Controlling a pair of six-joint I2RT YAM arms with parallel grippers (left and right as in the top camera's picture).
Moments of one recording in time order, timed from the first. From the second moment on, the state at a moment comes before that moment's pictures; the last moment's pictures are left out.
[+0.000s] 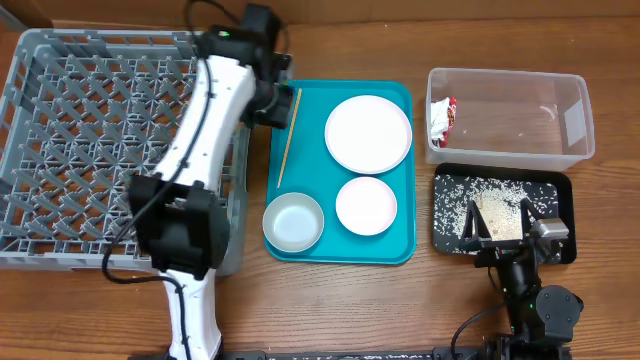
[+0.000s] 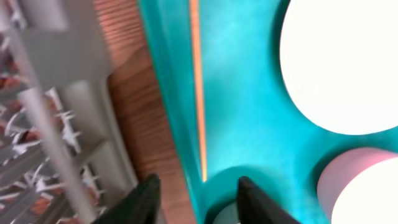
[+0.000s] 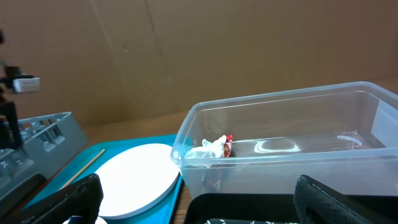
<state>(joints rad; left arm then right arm) -0.27 2.18 2.09 -1.33 0.04 -0.03 -0.12 0.01 0.02 -0.01 -0.23 0.22</state>
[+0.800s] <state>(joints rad) -0.28 2.46 2.11 -1.32 0.06 -0.06 -0.12 0.01 0.02 -0.01 -0.23 0.22</state>
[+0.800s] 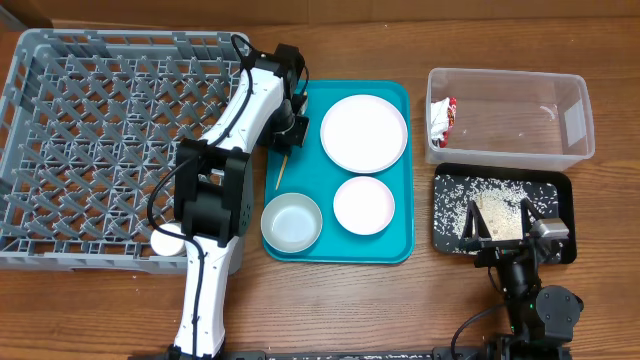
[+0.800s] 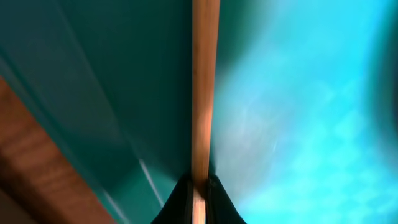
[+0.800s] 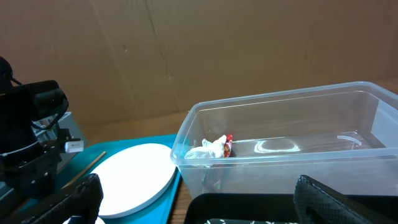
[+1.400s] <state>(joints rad) -0.03 2.13 2.24 -1.54 0.04 -0.10 -0.12 0.01 0.02 -0.01 -0.23 0.22</state>
